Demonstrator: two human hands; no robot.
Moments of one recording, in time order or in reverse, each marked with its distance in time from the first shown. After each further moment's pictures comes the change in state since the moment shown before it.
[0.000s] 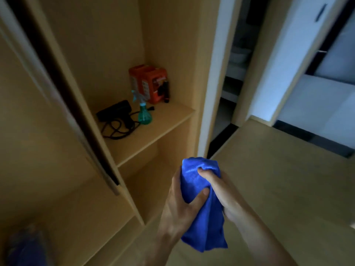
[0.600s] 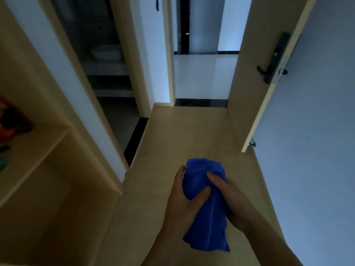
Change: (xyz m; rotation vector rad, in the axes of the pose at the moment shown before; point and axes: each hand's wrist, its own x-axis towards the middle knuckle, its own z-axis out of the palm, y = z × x) left_hand -0.085 0.062 0.274 -0.020 -0.653 -0.037; right_hand -0.194 0.065 -0.261 0.443 0.488 -0.018
